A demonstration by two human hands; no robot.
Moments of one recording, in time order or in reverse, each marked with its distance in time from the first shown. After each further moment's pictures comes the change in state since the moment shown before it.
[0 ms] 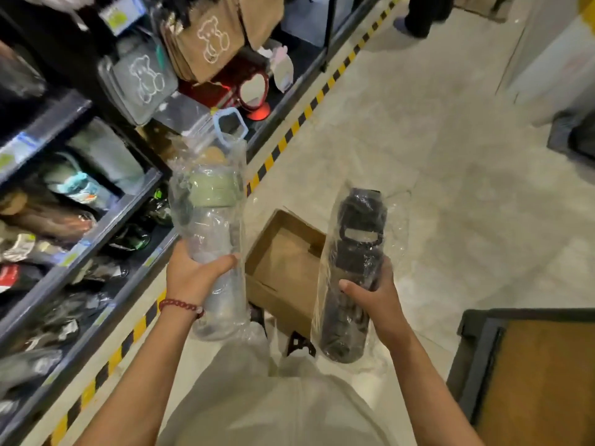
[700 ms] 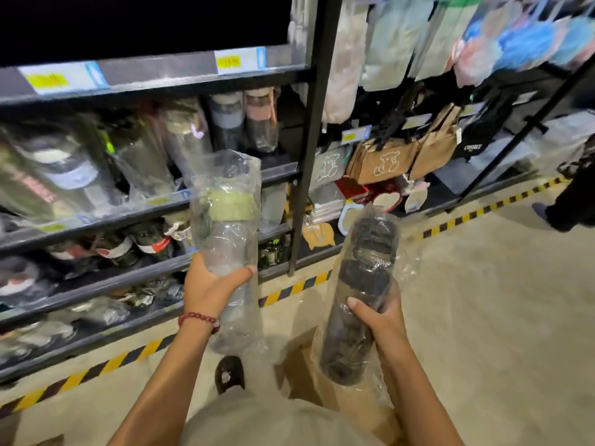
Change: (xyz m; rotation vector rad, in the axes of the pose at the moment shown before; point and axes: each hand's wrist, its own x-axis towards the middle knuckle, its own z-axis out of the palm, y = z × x) left_hand 0.027 -0.006 -0.193 -0.322 0.556 -0.034; right_hand 0.062 -0.115 0.218 -0.136 -0.382 -0.209
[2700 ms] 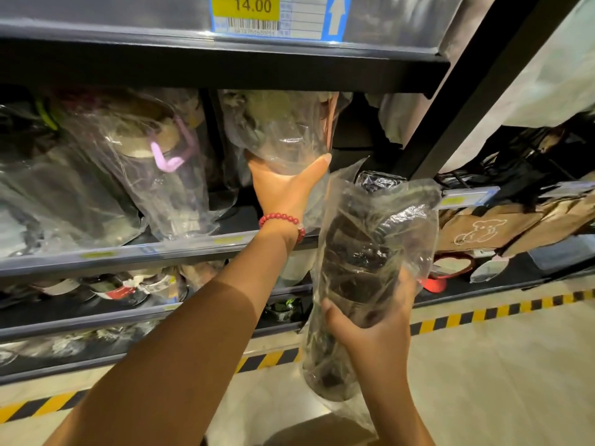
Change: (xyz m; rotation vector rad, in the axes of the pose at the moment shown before) left_hand 0.334 0.030 0.165 0.760 -0.371 -0.036; right_hand 0.265 -0.023 0.143 -0.193 -0.128 -0.422
